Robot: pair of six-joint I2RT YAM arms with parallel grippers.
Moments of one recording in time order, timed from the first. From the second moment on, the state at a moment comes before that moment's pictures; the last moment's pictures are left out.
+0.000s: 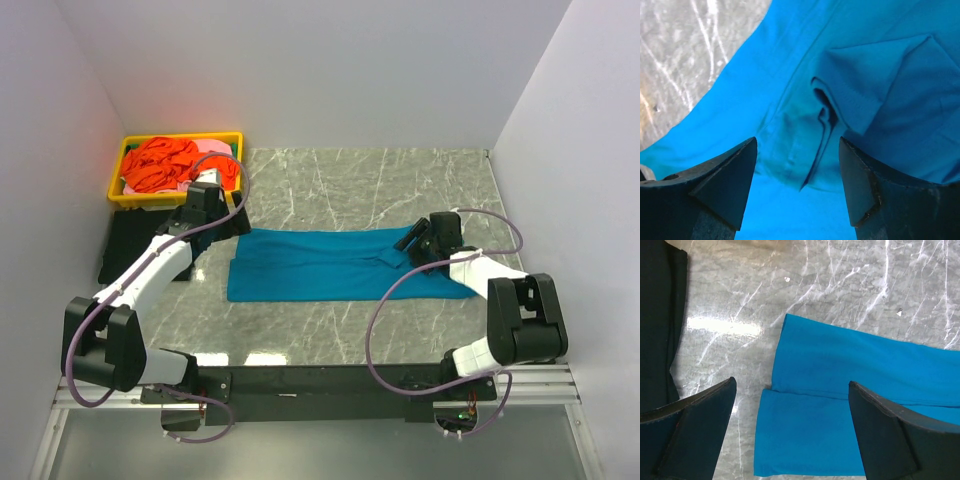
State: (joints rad) left arm -0.24 1.34 0.94 -0.32 -0.13 -0.41; right arm 0.09 1.44 0.65 -0.05 -0.07 0.83
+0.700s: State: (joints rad) left arm -0.24 1.34 0.94 -0.32 -0.13 -0.41; right arm 0.10 1.57 0.77 0.01 -0.10 0.84
